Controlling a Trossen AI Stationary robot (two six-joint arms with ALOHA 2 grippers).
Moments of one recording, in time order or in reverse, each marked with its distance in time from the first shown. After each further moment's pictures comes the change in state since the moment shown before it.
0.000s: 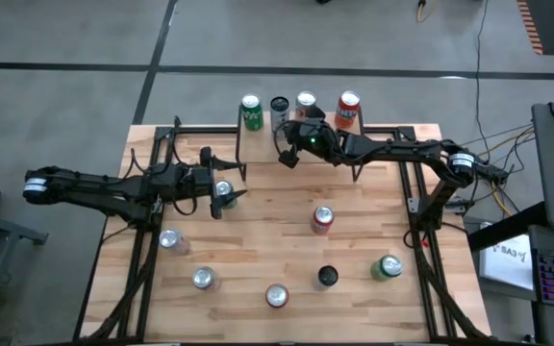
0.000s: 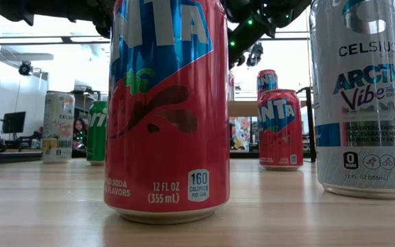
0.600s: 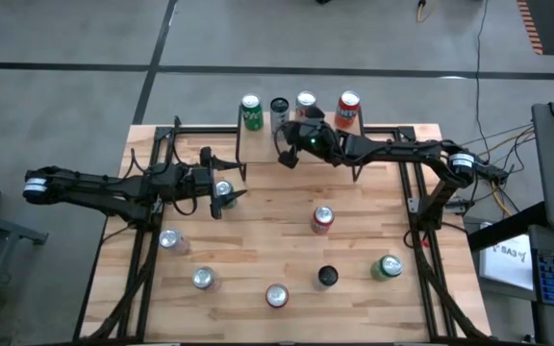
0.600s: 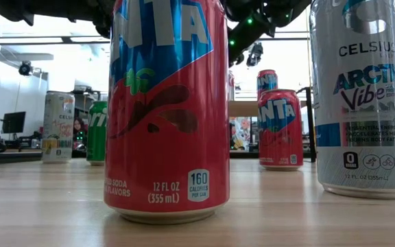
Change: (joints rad) left arm 0.000 0.000 0.000 0.000 0.000 0.000; right arm 0.002 0.000 0.000 0.013 0.001 -0.021
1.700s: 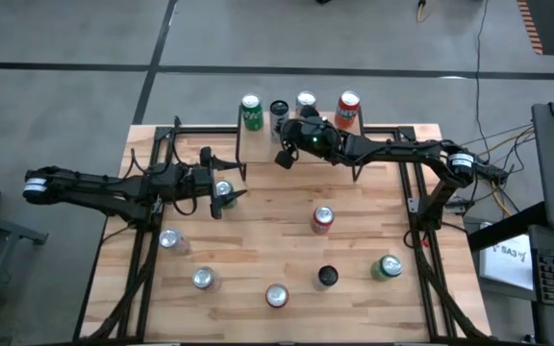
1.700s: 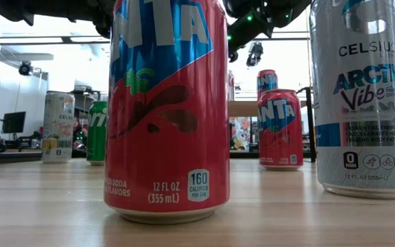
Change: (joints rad) left arm 0.000 0.000 0.000 0.000 0.000 -0.001; right arm 0.001 0.002 0.000 0.097 -0.104 0.009
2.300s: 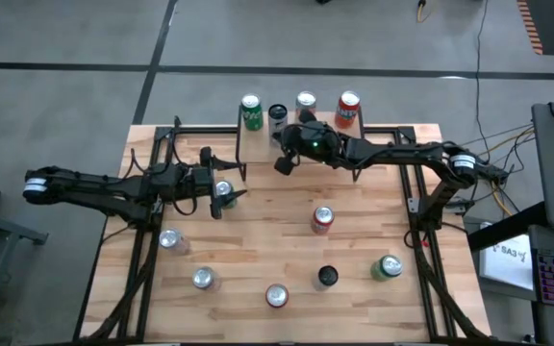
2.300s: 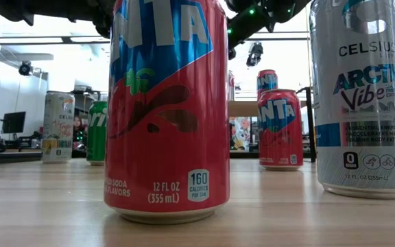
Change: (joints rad) left arm 0.000 0.000 0.000 0.000 0.000 0.000; right arm 0.039 -0.012 0.000 -0.006 -0.026 0.029
